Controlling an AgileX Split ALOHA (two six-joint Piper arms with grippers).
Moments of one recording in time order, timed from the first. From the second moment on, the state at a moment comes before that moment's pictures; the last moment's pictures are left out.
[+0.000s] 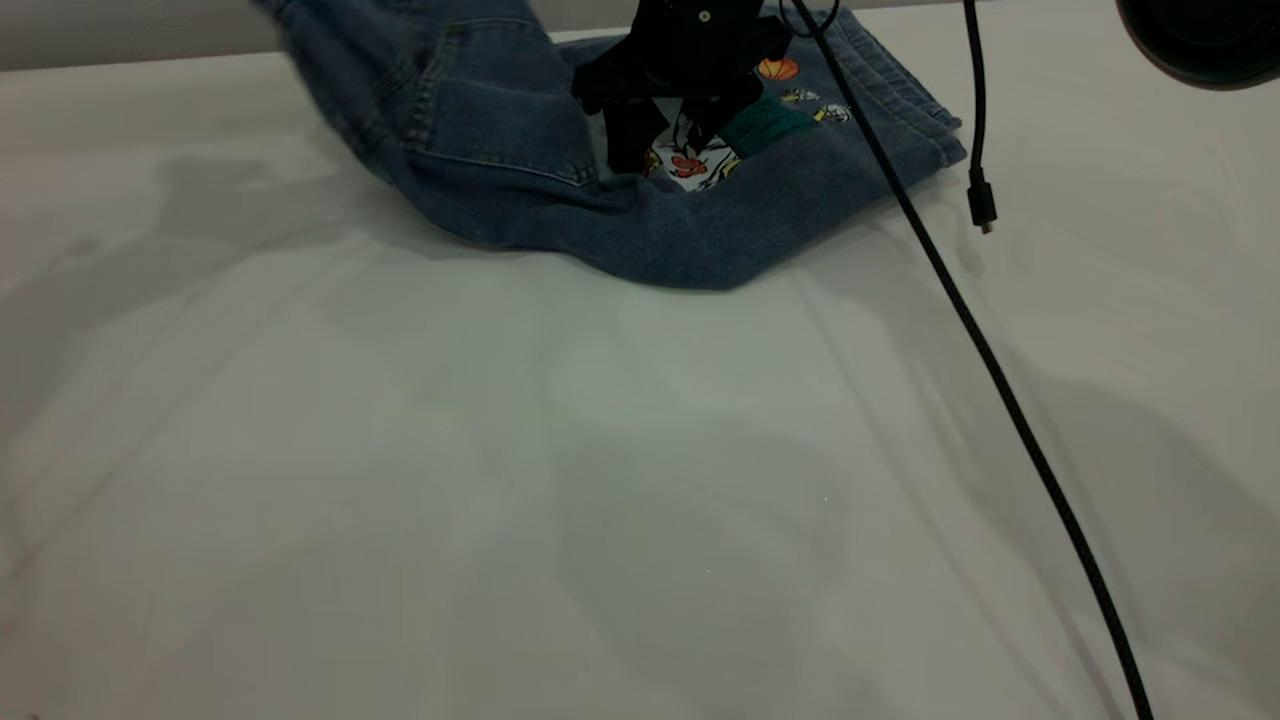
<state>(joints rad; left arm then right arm) 0.10 2.06 -1.35 -1.32 0.76 1.09 0.47 2.85 -2.59 0.20 1.08 -0.18</state>
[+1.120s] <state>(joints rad) -0.13 2.06 -1.49 -1.28 0.75 1.01 0.29 2.71 -2.59 0.03 1.16 -0.13</state>
